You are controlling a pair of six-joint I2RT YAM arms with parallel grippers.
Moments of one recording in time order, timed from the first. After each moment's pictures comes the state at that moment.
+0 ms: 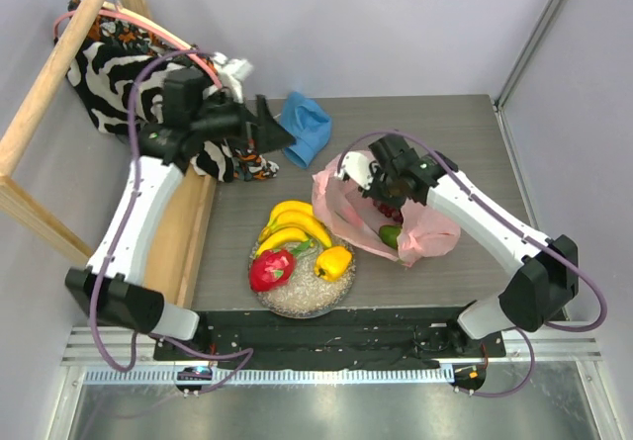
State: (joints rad) left arm -0.22 1.42 1.64 -0.61 0.79 -0.24; right arm 0.61 1.46 1.33 -0.89 0.07 -0.68
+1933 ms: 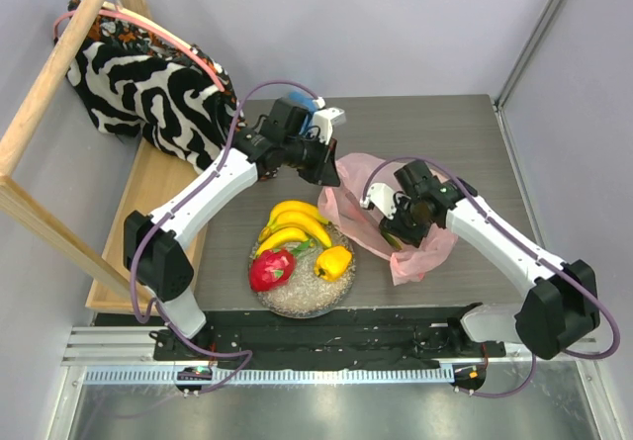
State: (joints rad) left arm -0.62 1.71 1.65 -0.68 0.52 -0.13; right arm 0.48 1.28 1.02 -0.94 -0.06 -0.67
